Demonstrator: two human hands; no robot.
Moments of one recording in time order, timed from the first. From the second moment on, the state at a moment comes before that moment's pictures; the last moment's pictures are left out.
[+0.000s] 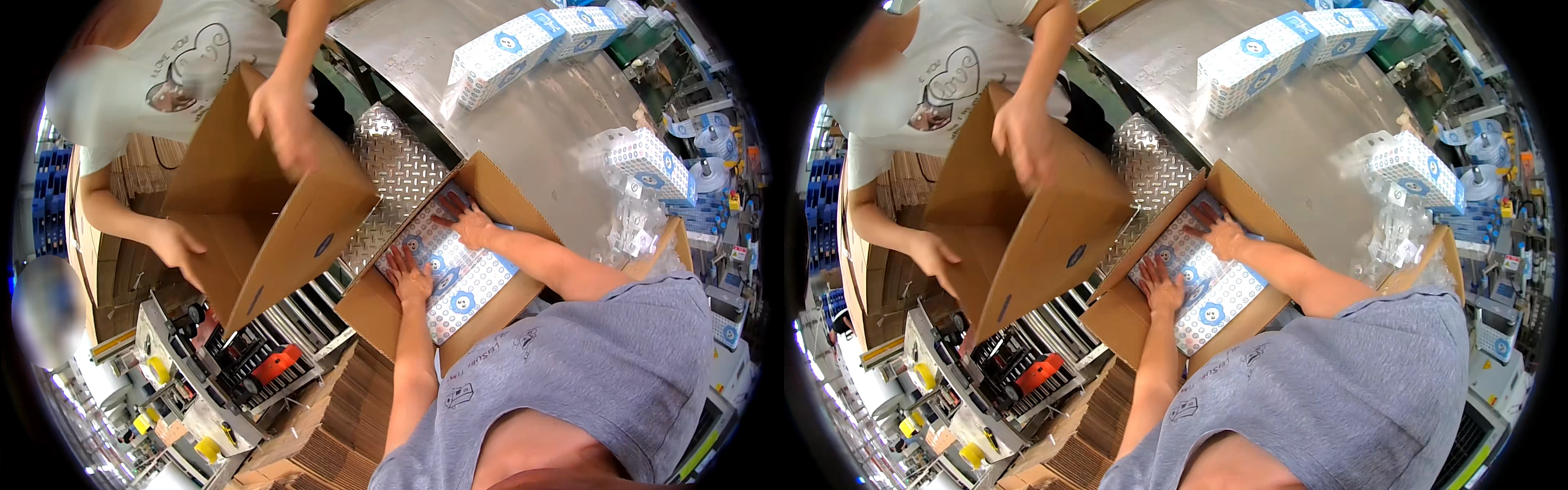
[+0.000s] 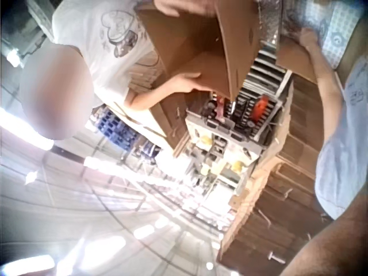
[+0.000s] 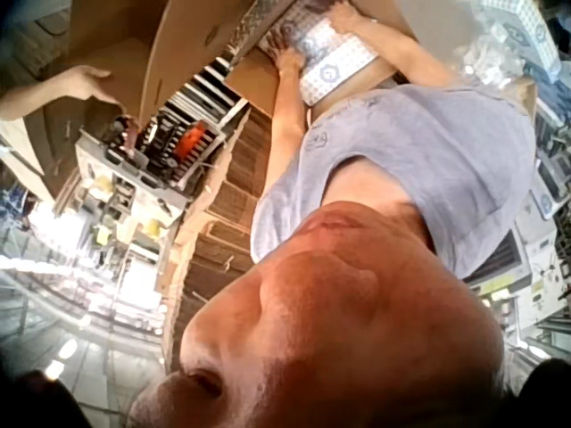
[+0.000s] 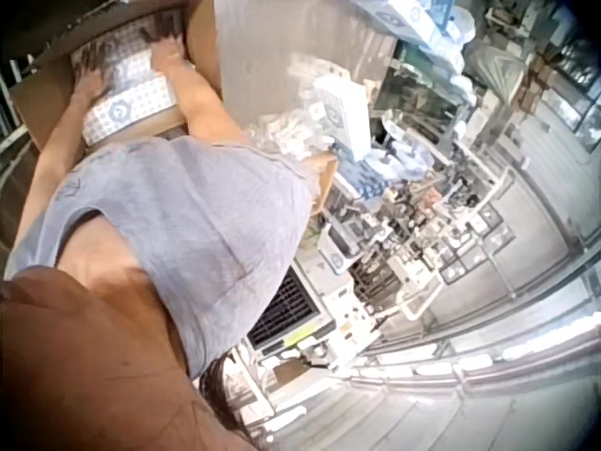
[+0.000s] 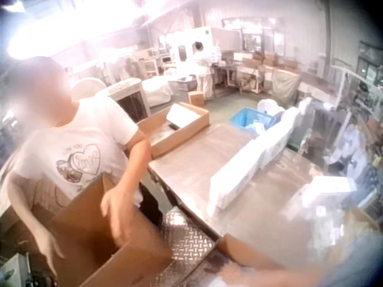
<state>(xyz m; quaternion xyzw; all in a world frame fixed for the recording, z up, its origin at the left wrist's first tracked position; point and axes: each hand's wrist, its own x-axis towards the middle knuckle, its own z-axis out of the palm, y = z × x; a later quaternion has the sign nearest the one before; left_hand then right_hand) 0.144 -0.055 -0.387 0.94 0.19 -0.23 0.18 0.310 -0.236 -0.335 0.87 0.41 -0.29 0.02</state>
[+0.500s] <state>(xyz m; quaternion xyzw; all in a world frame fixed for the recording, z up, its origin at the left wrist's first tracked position) 0.179 -0.055 -0.433 0.92 0.13 -0.36 0.06 0.324 -0.323 -0.125 0.69 0.21 -0.26 -0.64</state>
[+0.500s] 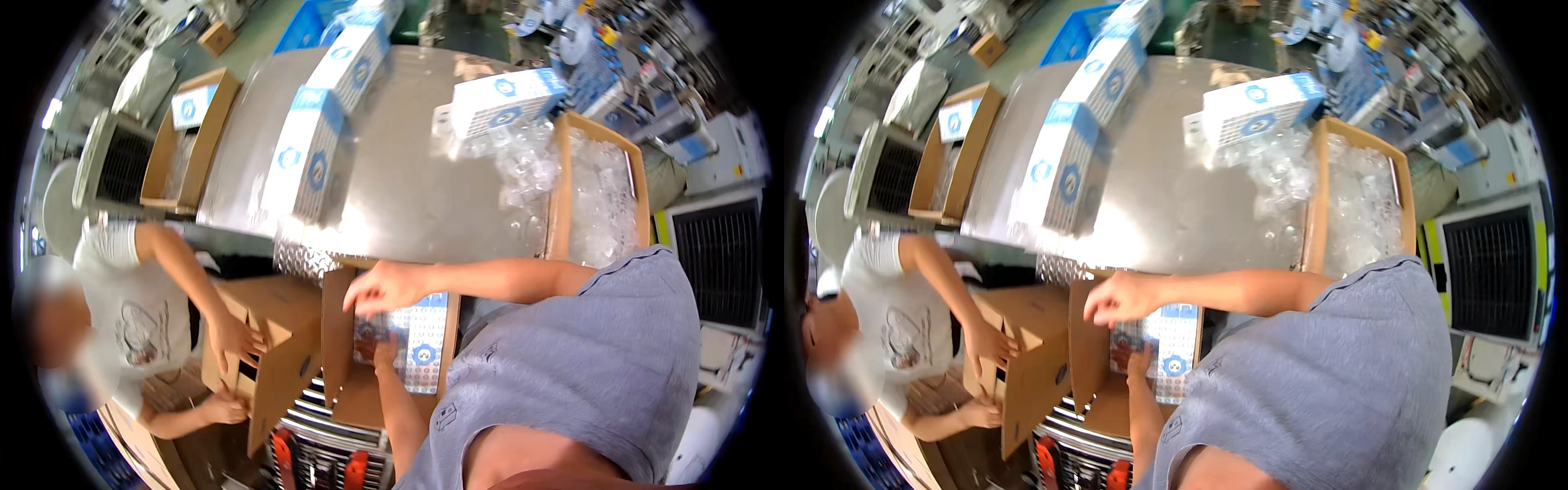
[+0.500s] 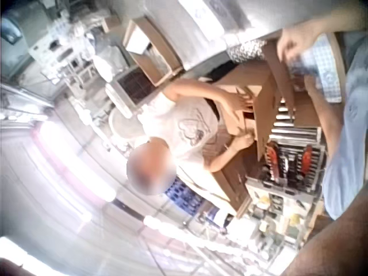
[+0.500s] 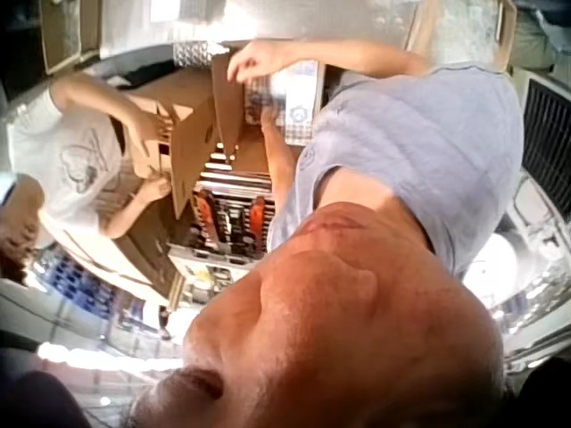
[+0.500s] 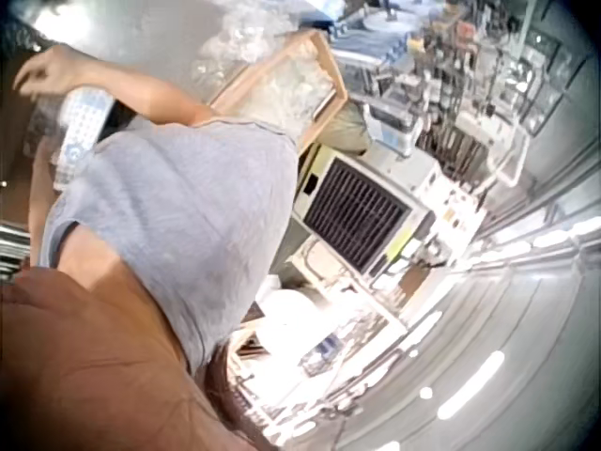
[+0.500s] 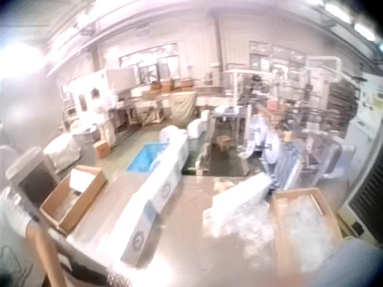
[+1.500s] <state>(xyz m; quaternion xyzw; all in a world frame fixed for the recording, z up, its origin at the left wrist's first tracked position) 0.243 -0.095 -0.112 0.67 0.15 -0.07 0.73 0.341 -0.441 -0.146 0.15 -0.09 -0.32 -0.93</state>
